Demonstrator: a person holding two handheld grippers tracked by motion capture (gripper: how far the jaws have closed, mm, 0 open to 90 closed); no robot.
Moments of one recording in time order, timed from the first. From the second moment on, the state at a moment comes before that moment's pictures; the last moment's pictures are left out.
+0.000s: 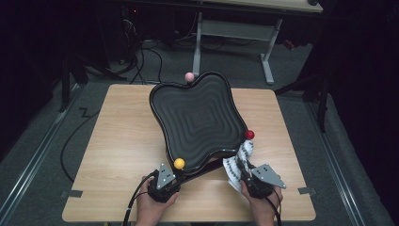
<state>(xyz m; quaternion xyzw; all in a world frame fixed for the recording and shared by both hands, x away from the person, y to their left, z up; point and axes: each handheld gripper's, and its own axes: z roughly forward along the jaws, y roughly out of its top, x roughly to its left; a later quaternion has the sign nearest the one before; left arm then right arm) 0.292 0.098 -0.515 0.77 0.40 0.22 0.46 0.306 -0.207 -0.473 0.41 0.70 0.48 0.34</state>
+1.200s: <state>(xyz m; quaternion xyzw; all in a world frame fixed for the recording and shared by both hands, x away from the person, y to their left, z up) 0.295 0.130 -0.514 0.75 0.42 0.20 0.47 0.329 -0.246 -0.499 0.47 0.70 0.48 0.25</state>
